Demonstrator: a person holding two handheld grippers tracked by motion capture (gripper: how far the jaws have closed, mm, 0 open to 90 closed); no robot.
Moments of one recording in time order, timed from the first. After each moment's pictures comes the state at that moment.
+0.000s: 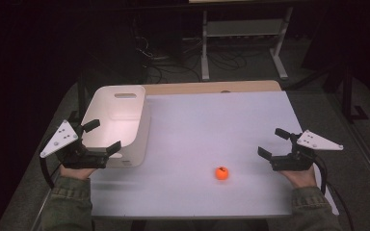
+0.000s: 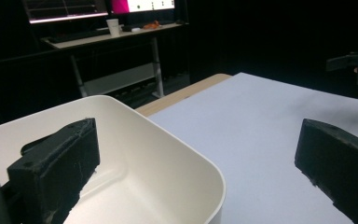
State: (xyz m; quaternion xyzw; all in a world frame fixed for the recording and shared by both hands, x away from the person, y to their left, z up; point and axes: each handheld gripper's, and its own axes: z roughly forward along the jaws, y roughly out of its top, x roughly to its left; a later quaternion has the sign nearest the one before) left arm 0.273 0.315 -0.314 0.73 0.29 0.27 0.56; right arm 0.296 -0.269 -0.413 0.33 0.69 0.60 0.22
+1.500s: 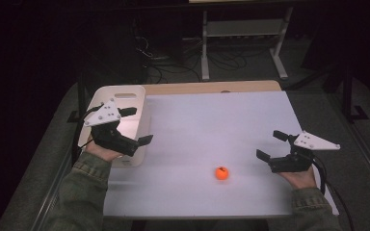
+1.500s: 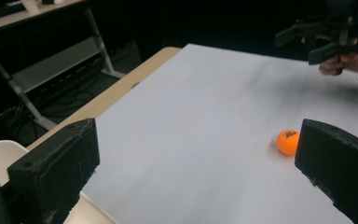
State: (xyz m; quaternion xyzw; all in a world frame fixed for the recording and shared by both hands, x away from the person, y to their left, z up) left arm 0.317 0.239 -0.285 0.82 0.20 0.20 0.50; right arm 0.295 -0.266 -0.415 0.33 0.71 0.59 0.20
